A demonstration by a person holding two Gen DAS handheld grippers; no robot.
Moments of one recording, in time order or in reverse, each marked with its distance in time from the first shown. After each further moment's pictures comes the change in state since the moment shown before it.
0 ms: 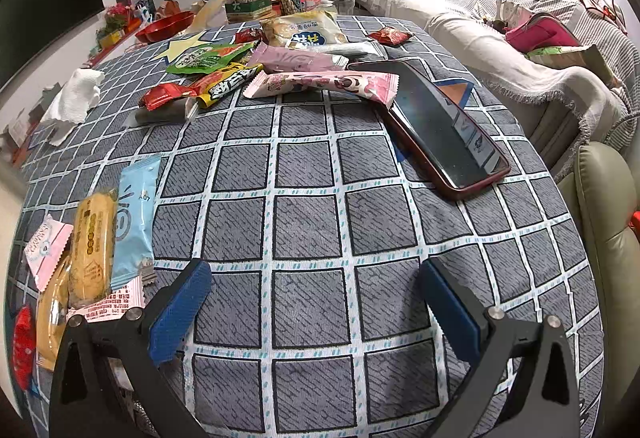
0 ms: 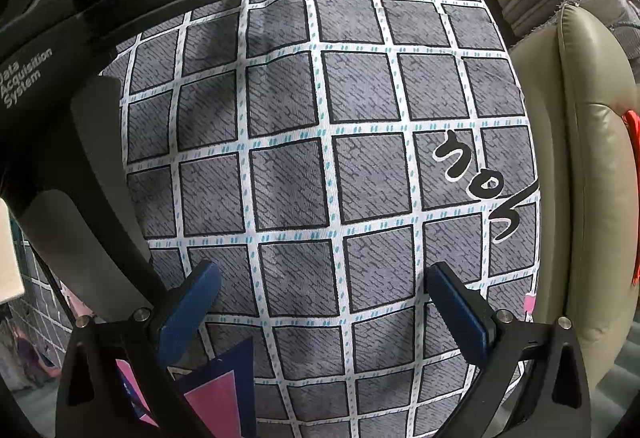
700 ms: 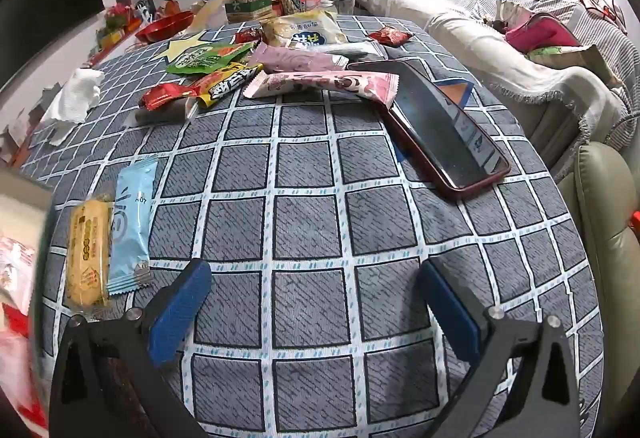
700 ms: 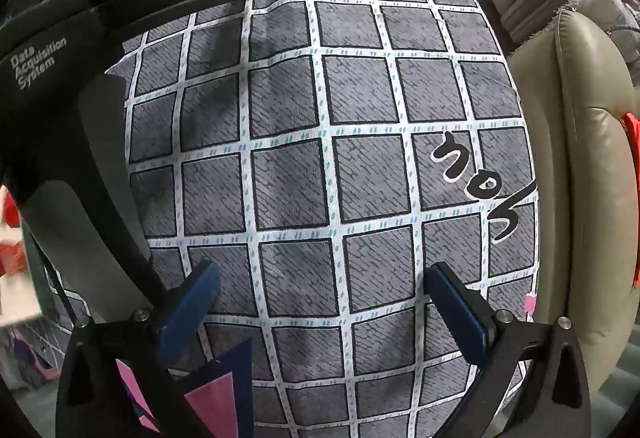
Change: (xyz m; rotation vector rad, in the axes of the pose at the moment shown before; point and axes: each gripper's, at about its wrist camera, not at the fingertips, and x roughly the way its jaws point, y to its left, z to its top) left arm 0.000 0.000 0.000 0.000 0.000 0.000; right arm -0.004 0.003 -0.003 0.006 -0.011 0.009
